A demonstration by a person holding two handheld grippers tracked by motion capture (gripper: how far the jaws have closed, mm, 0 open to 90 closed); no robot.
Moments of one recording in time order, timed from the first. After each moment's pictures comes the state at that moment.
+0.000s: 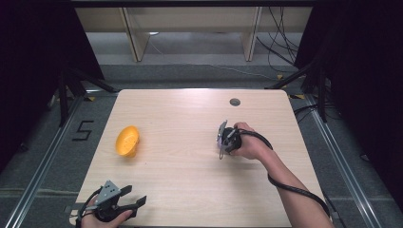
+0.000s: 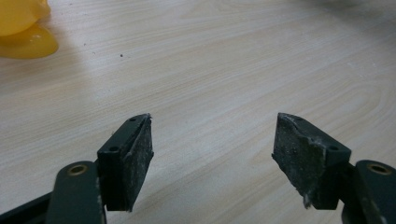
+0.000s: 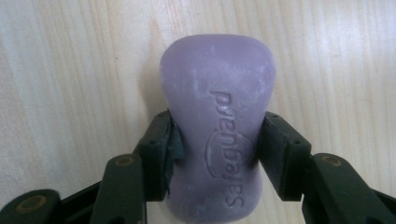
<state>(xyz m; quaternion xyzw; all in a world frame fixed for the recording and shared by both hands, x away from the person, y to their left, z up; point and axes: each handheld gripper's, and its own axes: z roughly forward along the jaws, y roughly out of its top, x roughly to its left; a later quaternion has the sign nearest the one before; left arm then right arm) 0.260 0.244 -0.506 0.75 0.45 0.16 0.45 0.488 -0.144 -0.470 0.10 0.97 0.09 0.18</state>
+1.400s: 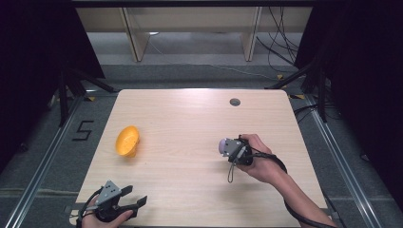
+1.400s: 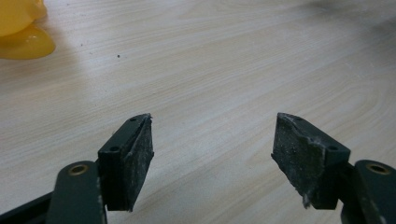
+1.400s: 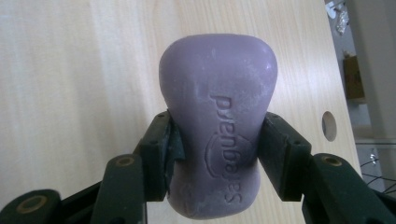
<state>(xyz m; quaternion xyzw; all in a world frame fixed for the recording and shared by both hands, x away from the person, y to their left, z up) 0.260 0.242 -0.505 0.75 0.46 0.15 0.45 0.400 -0.159 -0.435 0.06 0.93 0.16 0.31</state>
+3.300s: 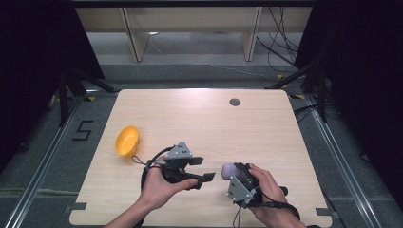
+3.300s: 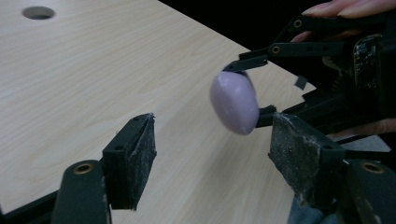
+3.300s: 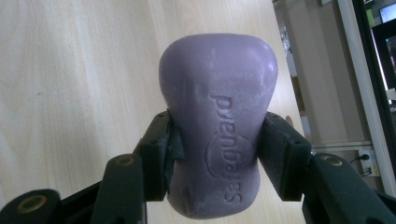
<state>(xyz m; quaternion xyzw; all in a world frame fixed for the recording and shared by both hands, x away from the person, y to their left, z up) 0.335 0.063 -0.406 0.81 0.29 0.02 0.51 0.287 -0.163 -0.429 0.05 0.89 0.18 0.41</state>
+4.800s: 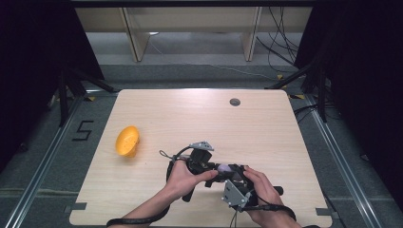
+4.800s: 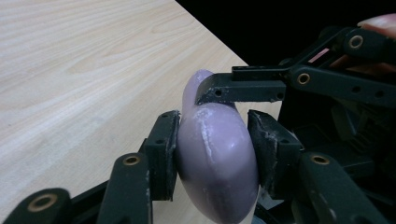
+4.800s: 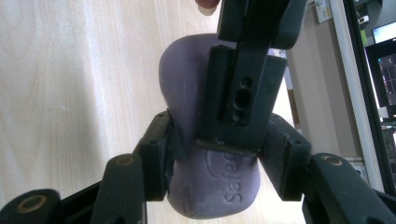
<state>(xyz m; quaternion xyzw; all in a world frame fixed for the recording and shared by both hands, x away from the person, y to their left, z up) 0.363 0.018 -0.434 0.79 0.33 -0.12 0.50 0.282 -0.152 -0.430 0.02 0.89 0.18 0.42</state>
